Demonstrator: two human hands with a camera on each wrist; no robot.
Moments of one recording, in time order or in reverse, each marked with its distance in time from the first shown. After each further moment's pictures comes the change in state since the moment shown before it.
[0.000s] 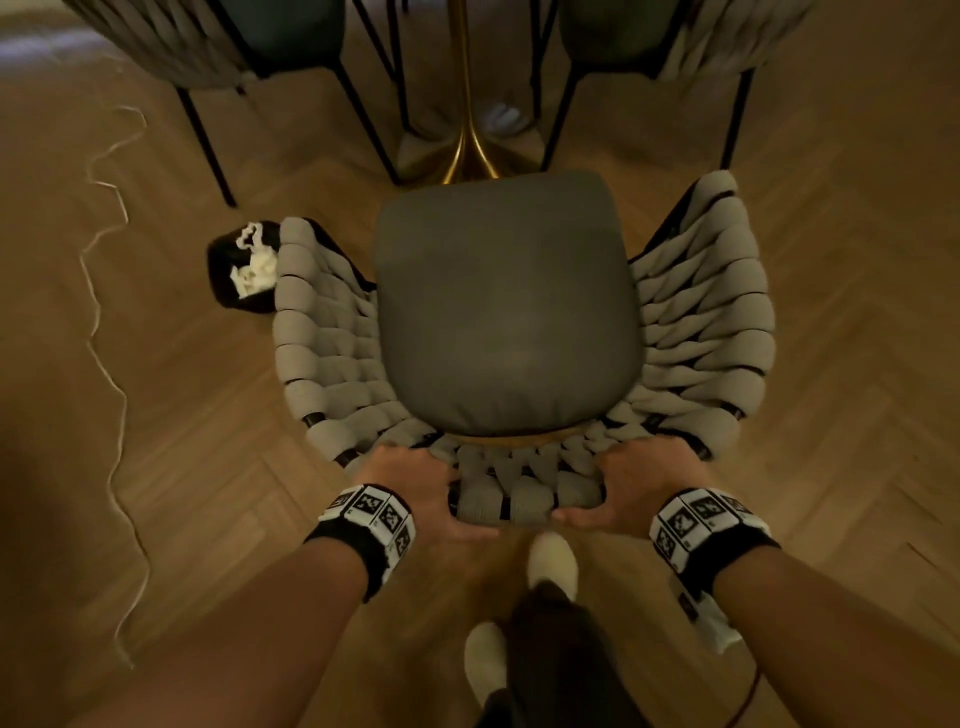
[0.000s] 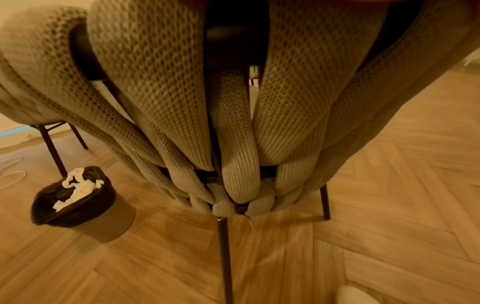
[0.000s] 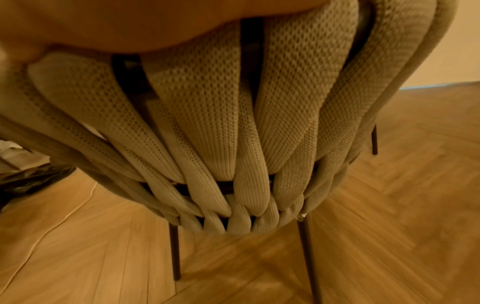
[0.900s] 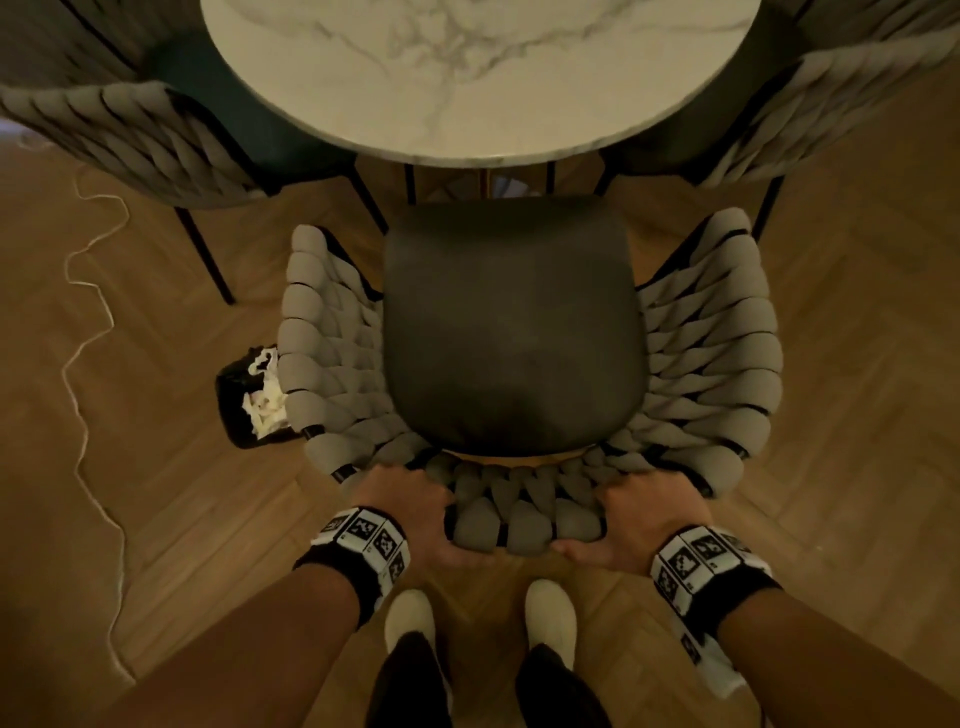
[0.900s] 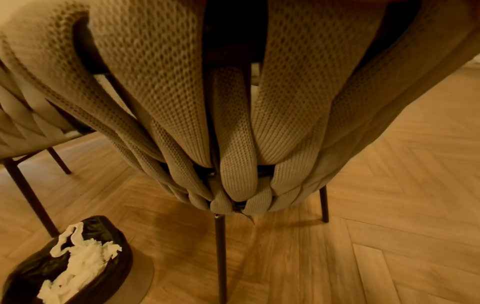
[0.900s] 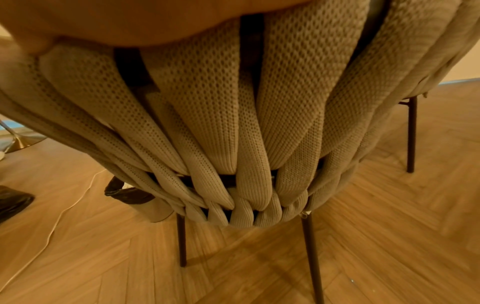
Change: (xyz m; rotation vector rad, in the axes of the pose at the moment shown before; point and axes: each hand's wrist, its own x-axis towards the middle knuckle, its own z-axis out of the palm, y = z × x) left_hand 0.142 -0.231 -0.137 0.004 0.068 0.158; right_hand 0.199 -0.013 -0.184 0.107 0.170 0.063
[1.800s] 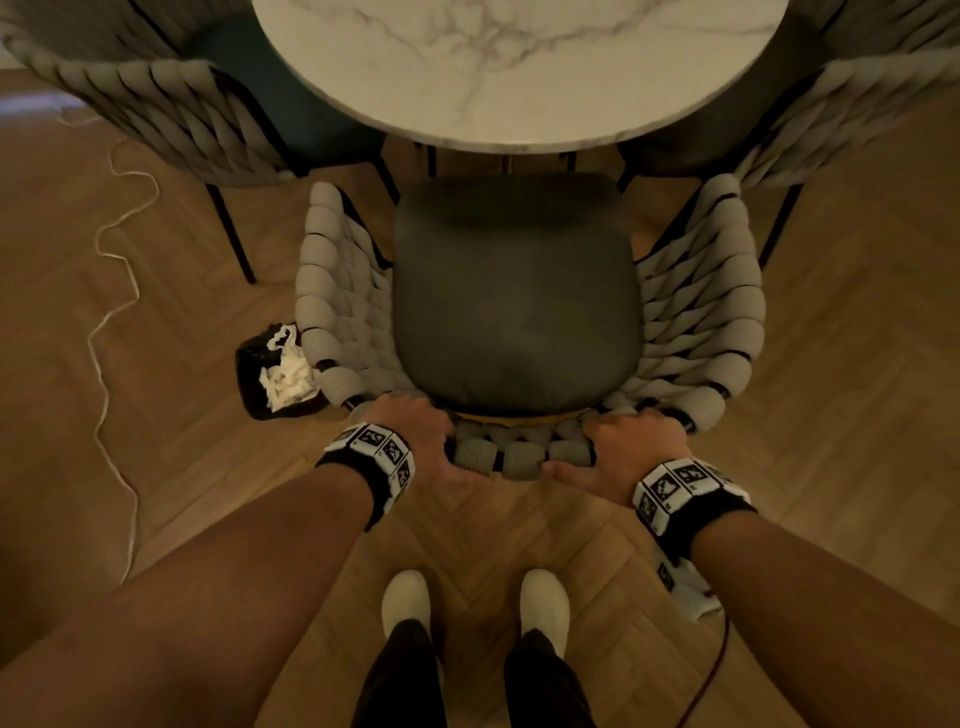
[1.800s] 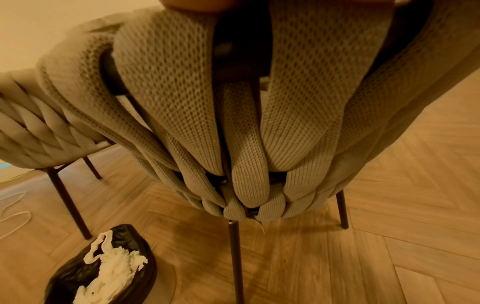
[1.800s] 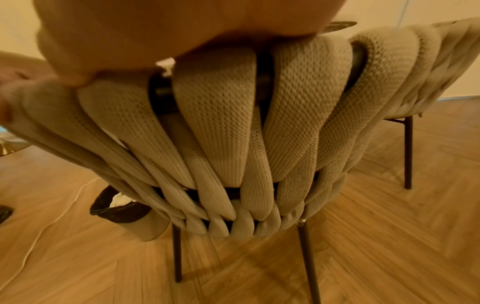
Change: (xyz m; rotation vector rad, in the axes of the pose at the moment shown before) left_hand 0.018 -0.023 -0.013 0.037 0.026 -0.163; right_hand 0.029 -0.003 -0.013 -0.071 0.011 0.048
